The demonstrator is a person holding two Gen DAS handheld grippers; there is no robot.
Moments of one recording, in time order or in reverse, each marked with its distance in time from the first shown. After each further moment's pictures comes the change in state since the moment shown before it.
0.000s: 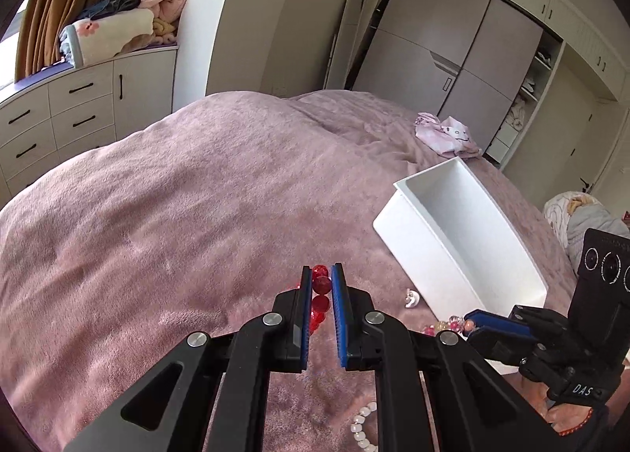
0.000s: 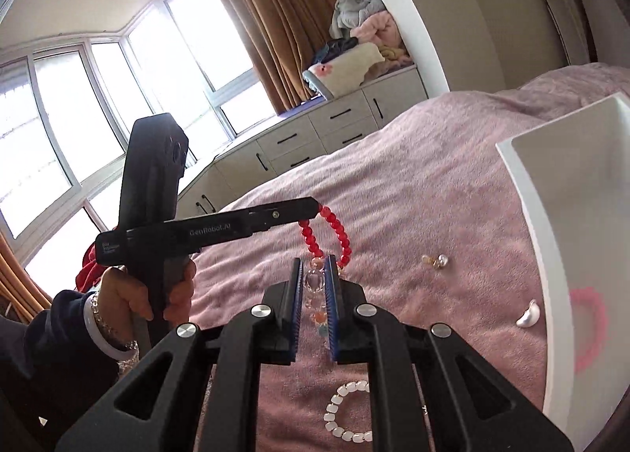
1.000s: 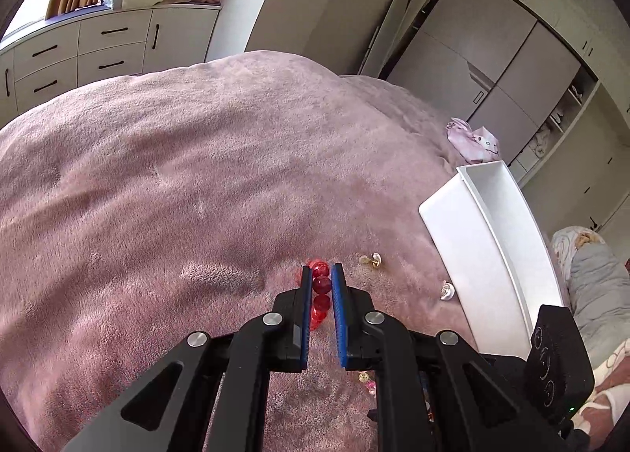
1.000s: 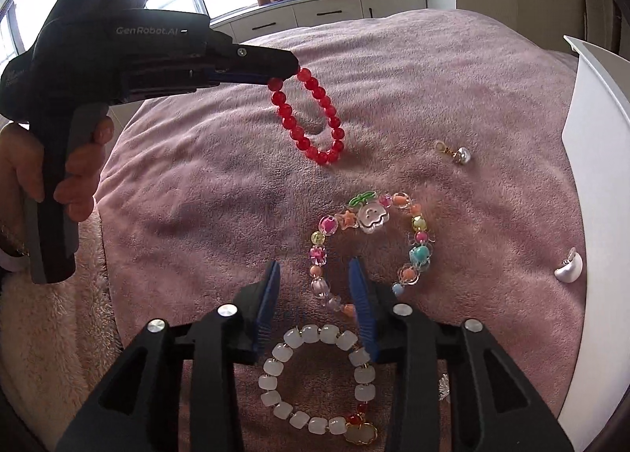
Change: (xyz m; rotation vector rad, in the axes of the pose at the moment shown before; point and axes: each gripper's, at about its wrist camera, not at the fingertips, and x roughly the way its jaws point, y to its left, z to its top) left arm 0.030 0.060 -0.035 -0.191 0.051 0.021; right arm 0.107 -0.003 -0.080 -0.192 0.416 -0.182
